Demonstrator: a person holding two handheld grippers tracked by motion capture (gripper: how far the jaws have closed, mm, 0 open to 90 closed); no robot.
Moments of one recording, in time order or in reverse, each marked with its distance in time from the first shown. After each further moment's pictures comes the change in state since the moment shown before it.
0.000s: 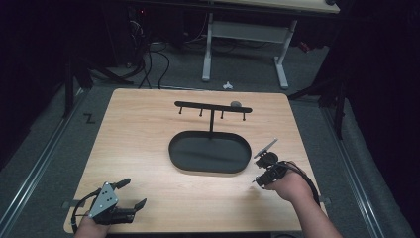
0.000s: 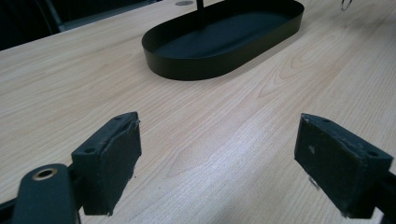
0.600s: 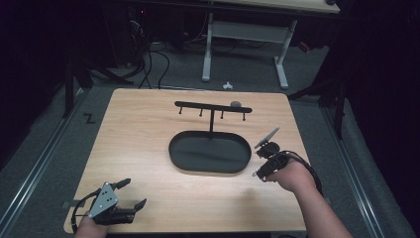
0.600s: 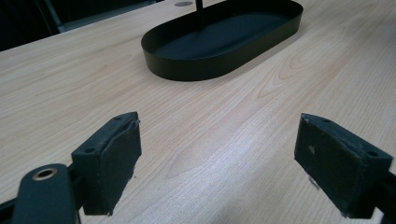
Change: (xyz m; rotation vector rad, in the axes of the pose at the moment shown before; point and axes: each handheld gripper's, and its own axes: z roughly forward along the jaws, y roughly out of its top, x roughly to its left) left arm 0.000 0.000 0.000 -0.005 -0.001 -0.002; right arm -0.003 0.019 -0.029 0.013 0.012 0.007
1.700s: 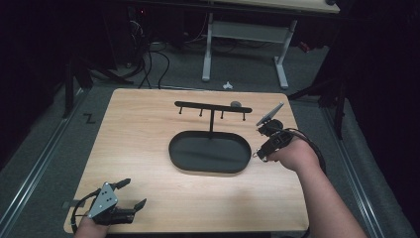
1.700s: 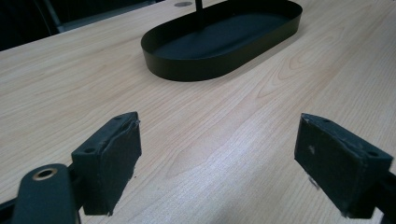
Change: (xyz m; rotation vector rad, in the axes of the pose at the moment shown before) left arm 0.000 0.000 0.000 0.000 -0.002 0.000; right arm -0.005 0.035 -0.057 -0.051 -0.023 0.037
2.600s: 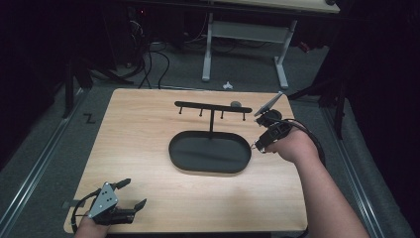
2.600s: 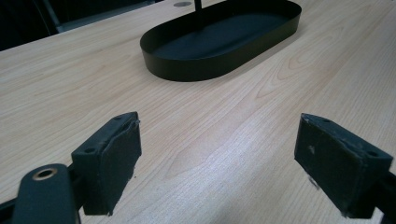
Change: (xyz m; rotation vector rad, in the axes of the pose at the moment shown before) left arm -0.001 0.000 0.000 -0.003 -0.003 -0.002; right arm 0.004 0.017 -0.021 -0.036 -0.021 -0.013
